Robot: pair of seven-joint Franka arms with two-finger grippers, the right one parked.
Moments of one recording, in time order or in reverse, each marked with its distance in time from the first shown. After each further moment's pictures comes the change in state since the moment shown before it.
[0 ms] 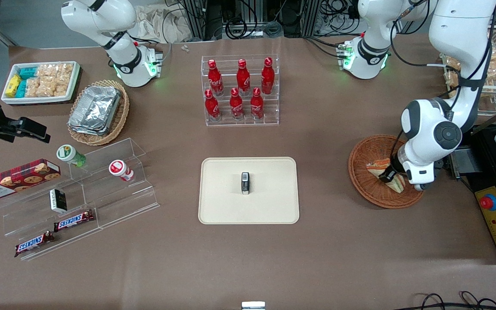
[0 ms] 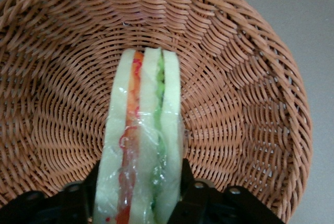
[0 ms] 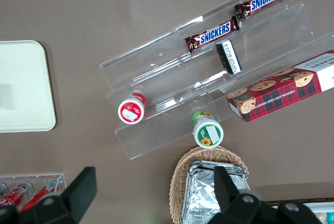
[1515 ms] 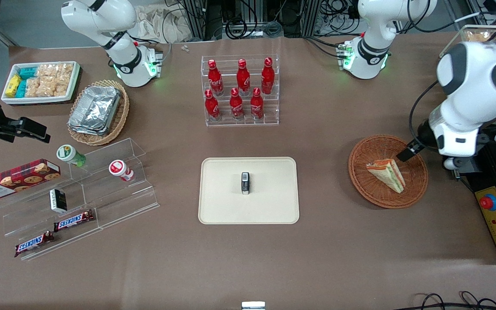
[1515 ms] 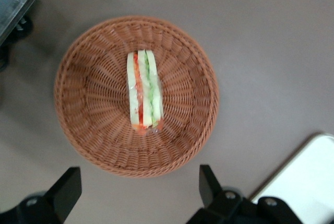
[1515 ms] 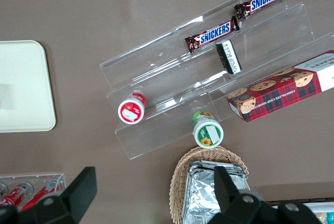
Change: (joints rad) arm 0.001 -0.322 -0.037 0.085 0.003 -0.367 0.109
